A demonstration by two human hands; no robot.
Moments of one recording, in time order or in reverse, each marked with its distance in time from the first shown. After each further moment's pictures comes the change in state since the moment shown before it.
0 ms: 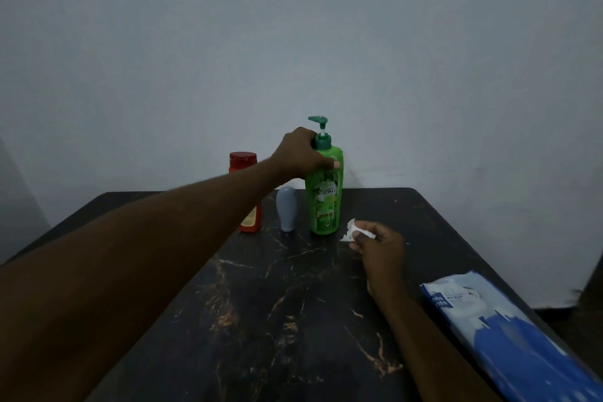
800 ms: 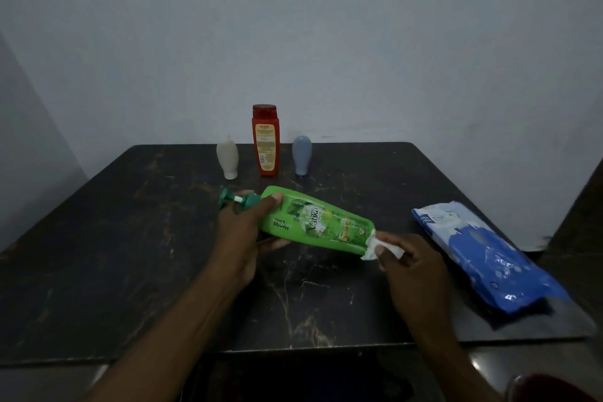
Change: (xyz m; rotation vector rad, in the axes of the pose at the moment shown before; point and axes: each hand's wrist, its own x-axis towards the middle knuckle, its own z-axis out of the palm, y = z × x) left_hand -0.286 -0.036 -0.007 -1.118 0.273 -0.572; right_hand -0.200 -0.046 -0.088 -0.496 -0.094 -0.175
